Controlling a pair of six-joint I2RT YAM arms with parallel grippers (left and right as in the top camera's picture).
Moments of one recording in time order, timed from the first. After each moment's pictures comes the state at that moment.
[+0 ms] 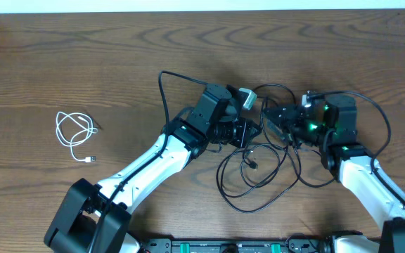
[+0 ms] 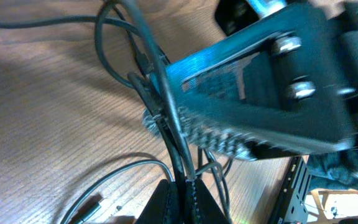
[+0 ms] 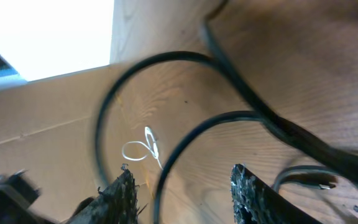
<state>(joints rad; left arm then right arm) -0.64 1.60 0.97 -0.11 0.57 -0.44 0.11 1.39 0.59 0.13 -0.76 1.16</state>
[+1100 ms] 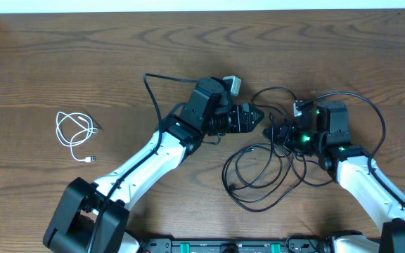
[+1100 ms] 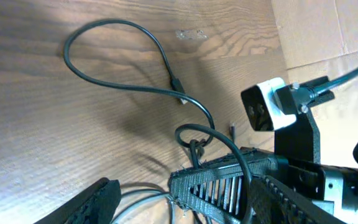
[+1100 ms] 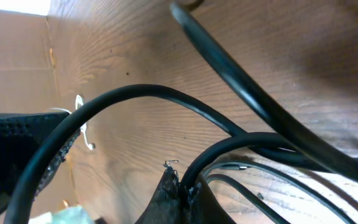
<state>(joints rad) -0.59 1.60 0.97 -0.03 0.50 -0.73 0.14 1.38 0.59 -0.09 -0.69 0.69</state>
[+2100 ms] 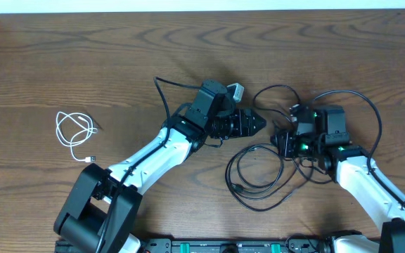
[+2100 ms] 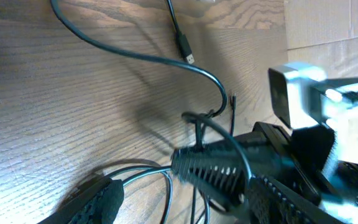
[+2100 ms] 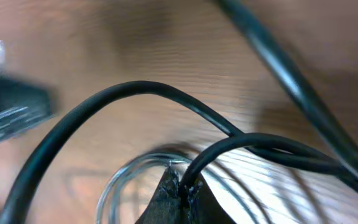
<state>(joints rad) -0.59 1.68 0.97 -0.03 0.60 -0.77 0.14 1.38 0.59 -0.20 -0.56 0.26</state>
